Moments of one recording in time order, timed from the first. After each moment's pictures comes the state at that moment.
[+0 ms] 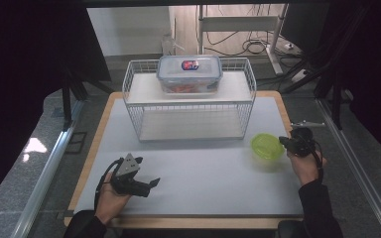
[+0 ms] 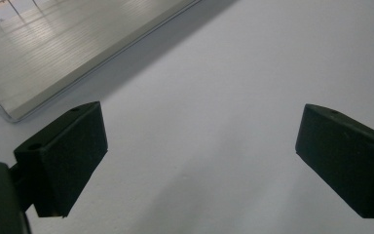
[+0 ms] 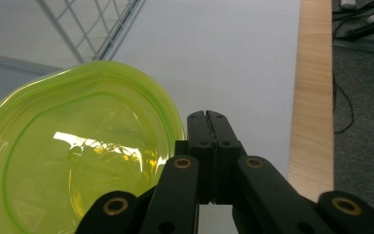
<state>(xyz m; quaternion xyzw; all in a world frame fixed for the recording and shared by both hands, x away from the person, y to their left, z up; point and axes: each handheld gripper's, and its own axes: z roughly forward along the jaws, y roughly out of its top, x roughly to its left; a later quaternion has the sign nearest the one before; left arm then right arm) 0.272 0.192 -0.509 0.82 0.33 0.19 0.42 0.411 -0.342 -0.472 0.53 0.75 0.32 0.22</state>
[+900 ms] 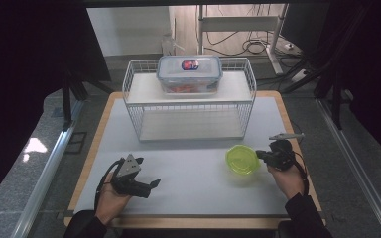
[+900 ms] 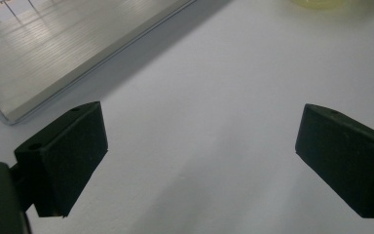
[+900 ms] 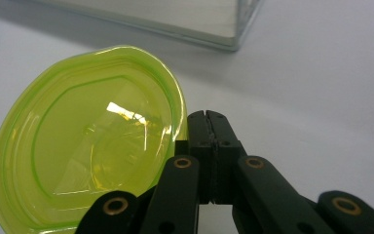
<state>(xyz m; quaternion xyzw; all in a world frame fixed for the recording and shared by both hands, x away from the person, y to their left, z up) 0.271 0.190 -0.508 0.82 0.33 0.19 0.42 0.367 -0.279 -0.476 0.48 0.80 0.35 0.14</state>
